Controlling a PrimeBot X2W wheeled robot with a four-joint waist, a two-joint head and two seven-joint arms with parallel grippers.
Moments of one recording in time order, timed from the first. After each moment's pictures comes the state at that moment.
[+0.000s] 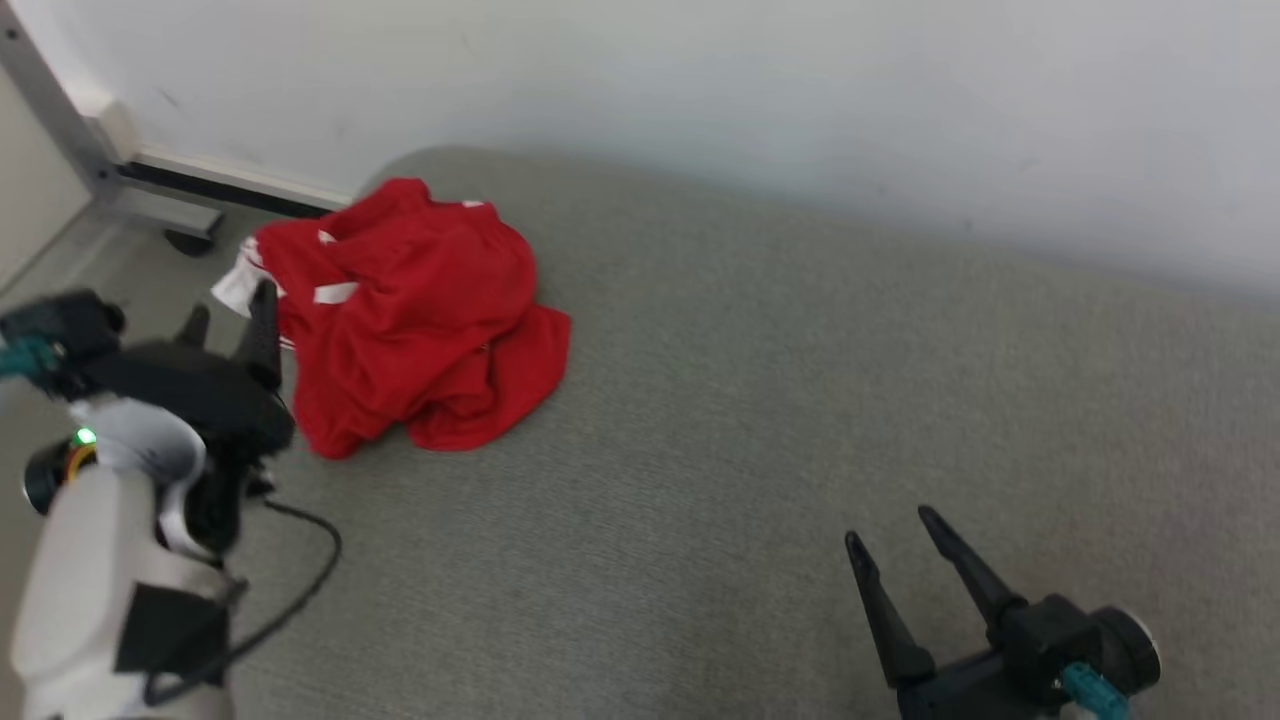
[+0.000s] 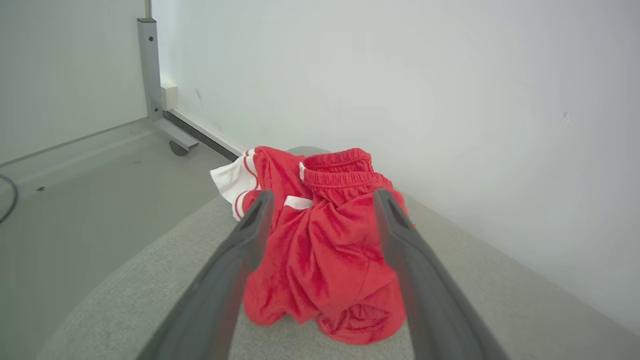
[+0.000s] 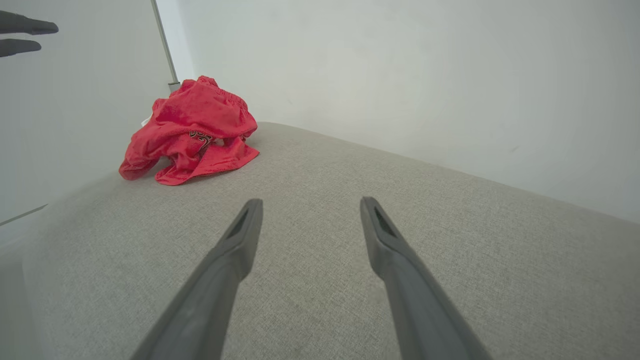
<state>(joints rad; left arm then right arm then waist) -0.67 0.16 0.11 0.64 -0.49 -0.13 0.15 -0.04 -0.14 0.23 0.15 0.11 0.13 -0.17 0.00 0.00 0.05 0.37</state>
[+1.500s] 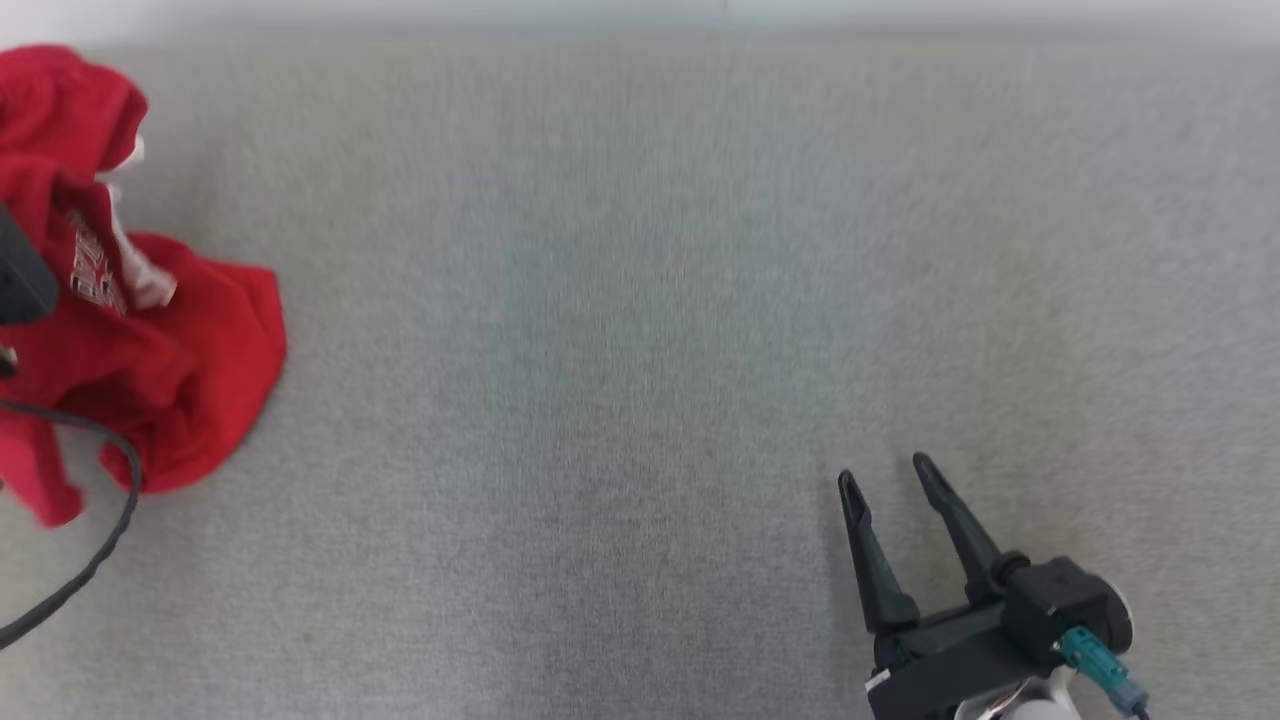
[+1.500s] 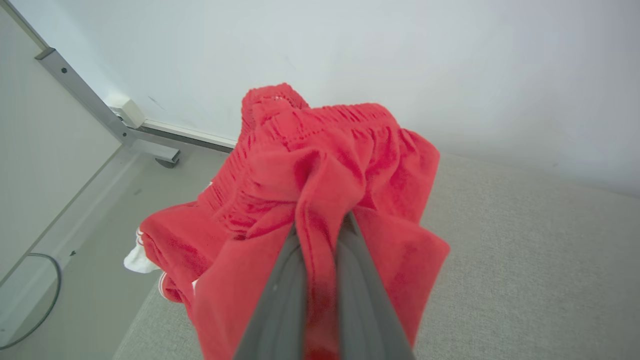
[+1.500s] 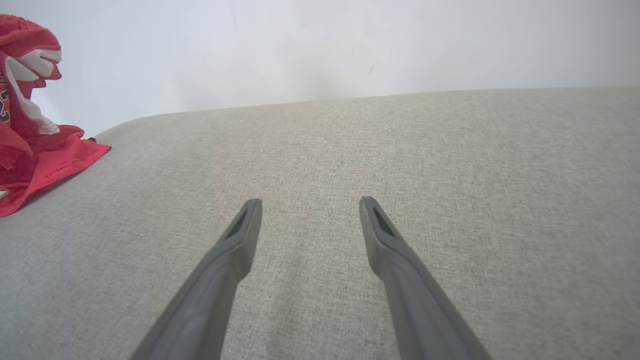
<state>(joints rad) -0.81 0.45 0.04 0.30 -0.41 0.08 0.67 -0.14 -0.07 0.20 0.21 0.17 0.13 -0.26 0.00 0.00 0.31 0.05</state>
